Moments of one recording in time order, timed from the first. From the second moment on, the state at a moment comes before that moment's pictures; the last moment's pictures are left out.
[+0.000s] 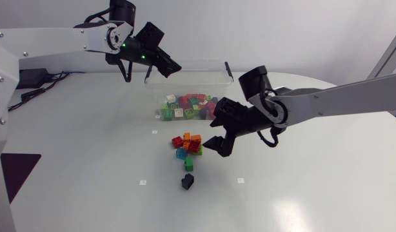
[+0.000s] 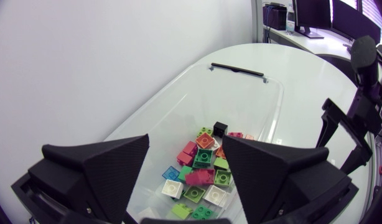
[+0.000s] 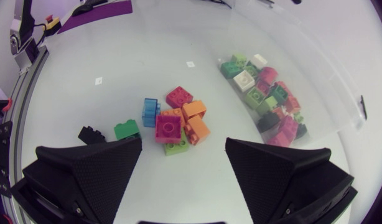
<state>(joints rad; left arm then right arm) -0.24 2.16 1.87 -0.32 0.46 0.54 0.44 1.81 1.03 -0.13 -0.43 -0.67</state>
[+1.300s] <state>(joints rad) -0.17 1.65 1.49 -0.50 0.45 0.69 0.54 2.06 1.28 -0.33 -0.34 -0.73</state>
